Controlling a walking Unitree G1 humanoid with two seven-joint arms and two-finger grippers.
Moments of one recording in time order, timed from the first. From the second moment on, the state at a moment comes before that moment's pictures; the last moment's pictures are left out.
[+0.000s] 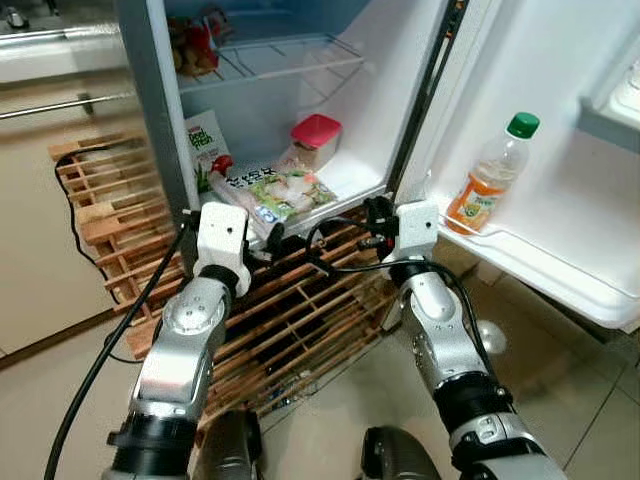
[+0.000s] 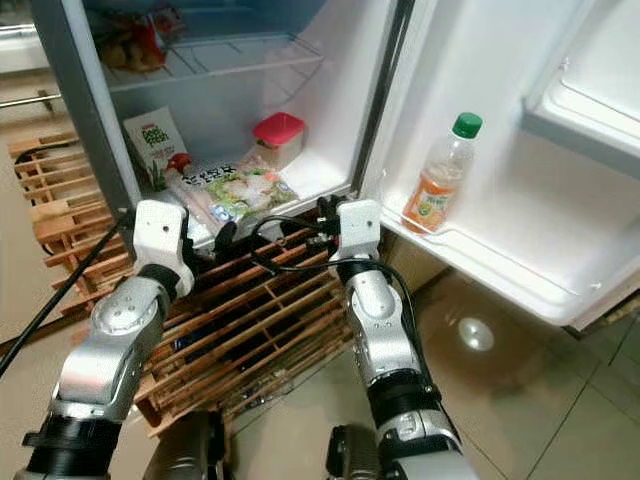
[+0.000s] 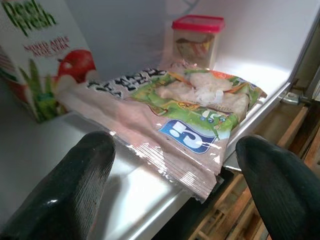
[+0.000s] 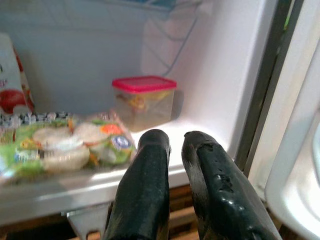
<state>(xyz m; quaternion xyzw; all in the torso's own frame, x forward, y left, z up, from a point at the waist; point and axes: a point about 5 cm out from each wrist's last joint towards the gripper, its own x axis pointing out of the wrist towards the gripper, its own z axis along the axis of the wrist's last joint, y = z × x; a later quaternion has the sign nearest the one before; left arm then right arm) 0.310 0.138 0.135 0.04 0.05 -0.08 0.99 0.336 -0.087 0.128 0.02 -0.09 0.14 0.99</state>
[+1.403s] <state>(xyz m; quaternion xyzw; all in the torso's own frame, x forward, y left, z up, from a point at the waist) 0.386 0.120 0.121 0.15 0.09 -0.03 0.98 0.340 -0.082 0.145 0.04 -0.09 0.13 0.99</state>
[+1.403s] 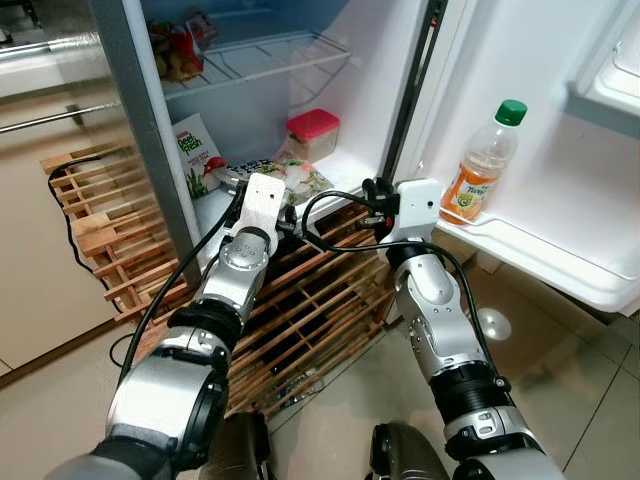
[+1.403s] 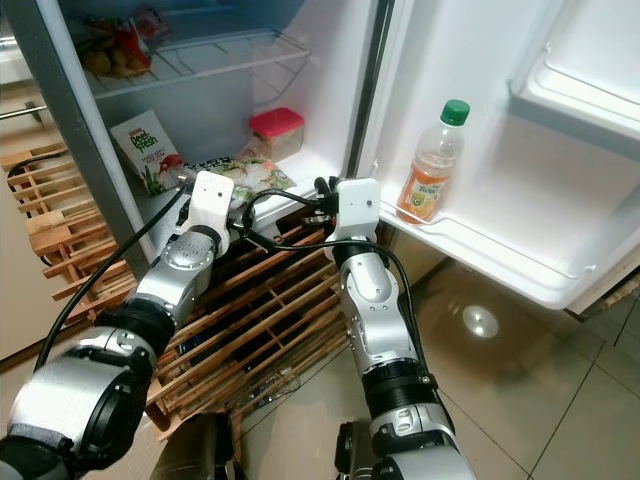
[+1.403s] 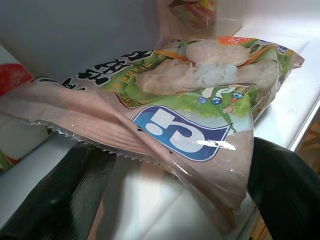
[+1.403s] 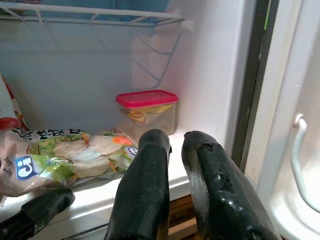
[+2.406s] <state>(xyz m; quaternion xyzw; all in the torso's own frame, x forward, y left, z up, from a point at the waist) 0.404 0.145 0.166 0.15 0.01 0.04 0.99 0.341 -0.083 0.144 0.03 -0.09 0.13 0.99</state>
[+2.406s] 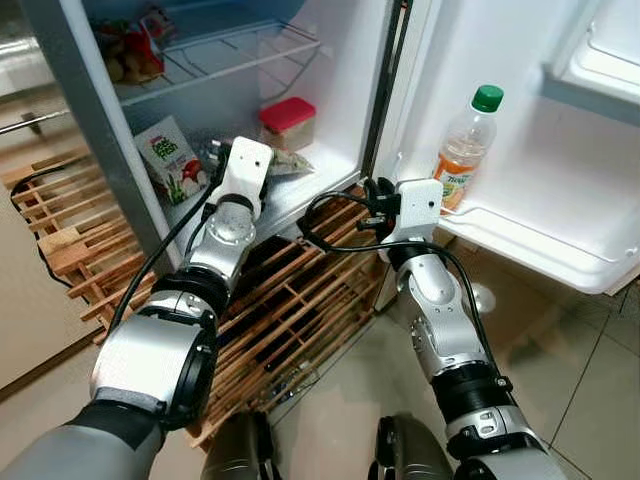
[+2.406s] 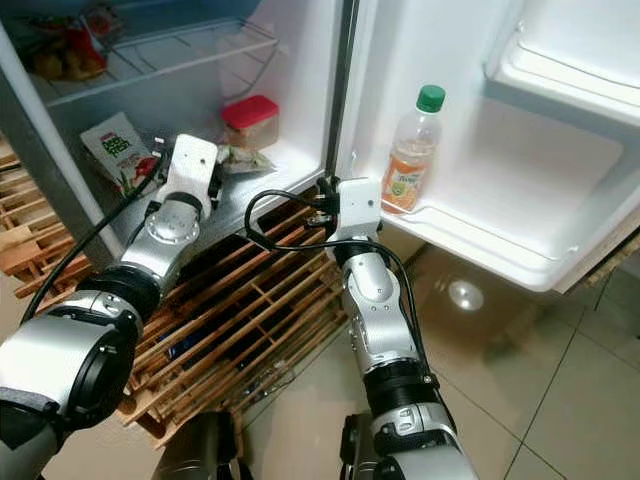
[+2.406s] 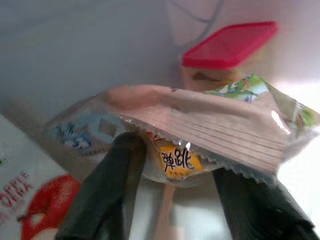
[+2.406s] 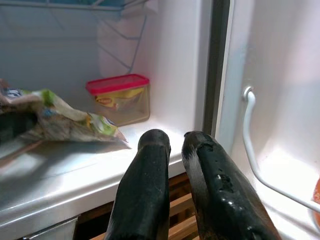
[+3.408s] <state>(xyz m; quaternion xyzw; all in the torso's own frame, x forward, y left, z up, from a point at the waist) 0.406 0.128 0.177 0.32 -0.04 -0.02 0.95 0.340 -0.081 0.144 0.03 -0.09 0.14 0.99</state>
